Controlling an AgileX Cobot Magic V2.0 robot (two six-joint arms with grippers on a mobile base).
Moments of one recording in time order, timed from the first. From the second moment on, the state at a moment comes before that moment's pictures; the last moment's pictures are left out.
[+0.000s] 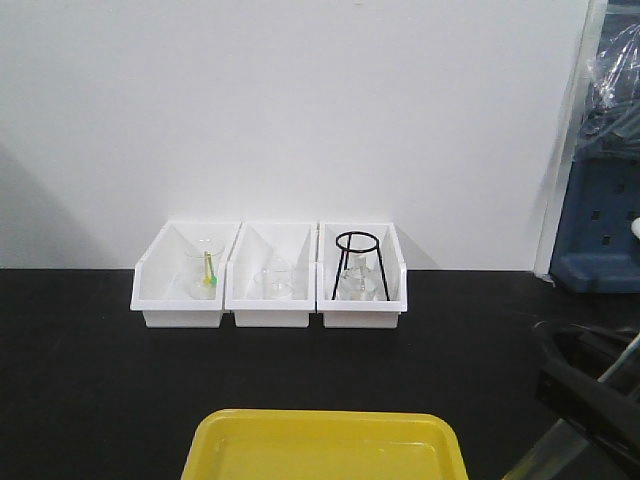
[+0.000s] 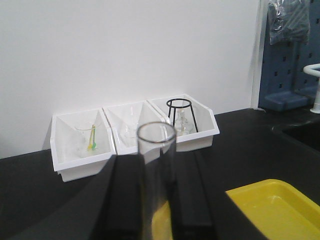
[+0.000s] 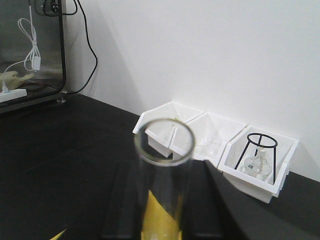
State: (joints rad) left arm -0.33 0.59 -0.53 0.11 0.06 -0.16; right arm 0.59 0.64 -0.68 0.18 0.17 -0.25
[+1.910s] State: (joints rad) left arm -0.50 1.30 -0.88 0.08 0.11 -0.20; right arm 0.49 1.33 -0.96 0.19 0.25 0.15
